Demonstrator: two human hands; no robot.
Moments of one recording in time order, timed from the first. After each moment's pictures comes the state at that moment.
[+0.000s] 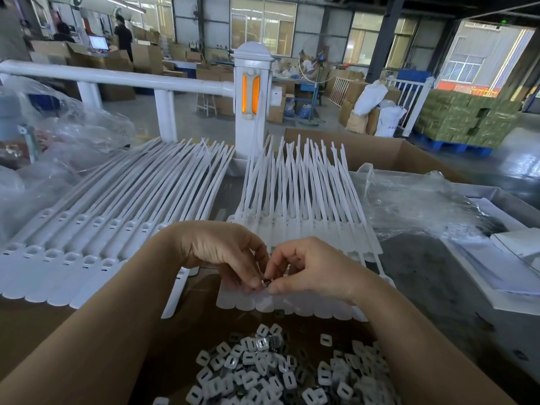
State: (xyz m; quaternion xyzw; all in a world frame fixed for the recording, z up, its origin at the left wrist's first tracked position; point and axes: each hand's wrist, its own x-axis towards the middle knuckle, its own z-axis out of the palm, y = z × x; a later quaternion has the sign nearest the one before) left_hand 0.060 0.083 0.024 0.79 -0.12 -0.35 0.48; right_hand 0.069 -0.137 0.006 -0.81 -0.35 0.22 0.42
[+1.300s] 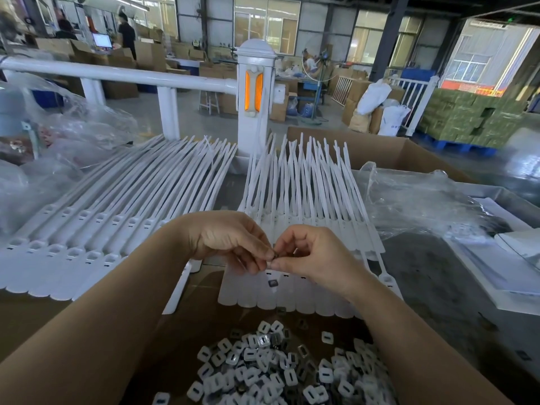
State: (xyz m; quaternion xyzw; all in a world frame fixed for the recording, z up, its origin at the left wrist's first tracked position) left_hand 0.063 0.077 0.025 0.80 -0.08 -0.29 0.52; right_hand 0.076 -0.132 -0.009 -0.80 -0.30 0.10 0.50
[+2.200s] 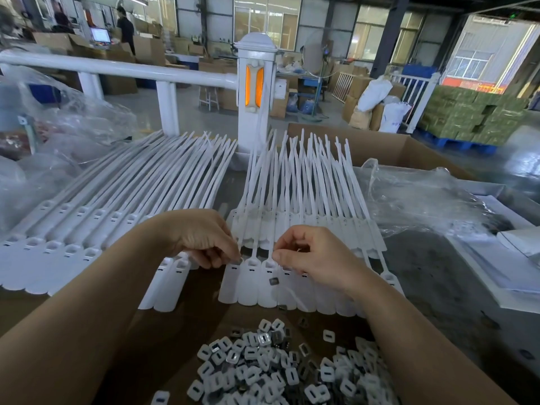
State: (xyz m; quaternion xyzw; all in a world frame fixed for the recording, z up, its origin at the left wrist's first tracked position) left_hand 0.058 0.106 0.021 0.88 0.04 -0.23 0.41; right_hand 0.081 -0.132 -0.013 -0.83 -0.27 0.12 0.47
